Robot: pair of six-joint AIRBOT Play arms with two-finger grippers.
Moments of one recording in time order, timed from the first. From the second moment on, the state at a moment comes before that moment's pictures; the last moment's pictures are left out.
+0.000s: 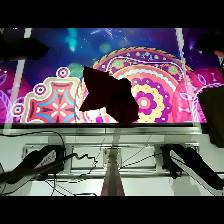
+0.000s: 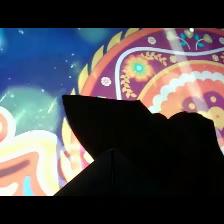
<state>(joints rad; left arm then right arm) 0.06 -1.05 1.40 1.06 -1.21 -1.24 0.06 -0.92 1.44 -1.54 1.09 1.61</state>
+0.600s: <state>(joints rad) 0.06 -1.26 0.97 1.05 -1.22 -1.04 0.06 -0.92 1.43 -1.59 1.25 1.53</state>
